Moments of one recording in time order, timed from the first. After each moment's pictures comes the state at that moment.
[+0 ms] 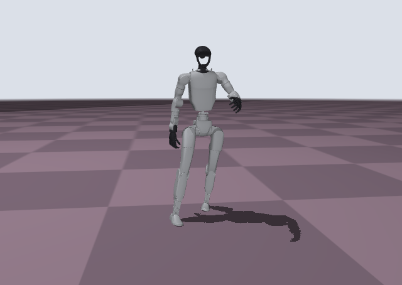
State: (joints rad) left arm -0.66 0.45 -0.40 0.54 -0.05 -0.09 -0.04; right arm 0.19 -0.26 0.27 1.21 -0.23 0.07 0.16; waist -0.06 0.05 0.17; left_leg 0.25 -0.13 -0.32 0.03 -0.40 -0.08; right_leg -0.19 -0.19 0.09 0.07 0.02 0.11
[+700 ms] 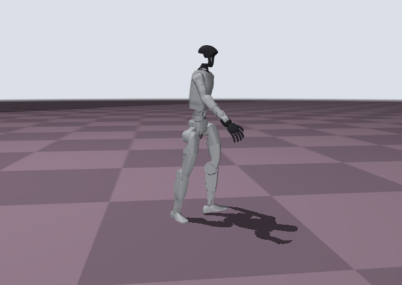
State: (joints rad) left arm 0.16 0.33 -0.14 1.41 -0.09 0.09 -0.11; right arm -0.60 -0.41 0.21 1.15 -0.26 0.10 -0.13; waist 0.30 -0.11 0.14; left_leg -0.20 -0.06 0.49 0.14 -0.24 -0.01; right_leg 0.12 -0.24 -0.34 -0.05 -0.16 0.19
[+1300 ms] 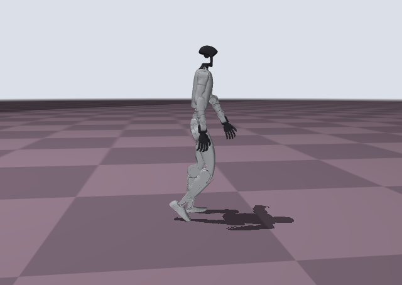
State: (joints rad) left arm -0.46 0.29 -0.19 1.35 -0.08 0.06 -0.07; right arm 0.04 -0.25 0.25 1.23 -0.19 0.06 0.00; waist 0.01 0.04 0.09; left_leg 0.04 0.02 0.26 0.02 -0.38 -0.08; right_leg -0.26 -0.08 -0.20 0.91 -0.02 0.01
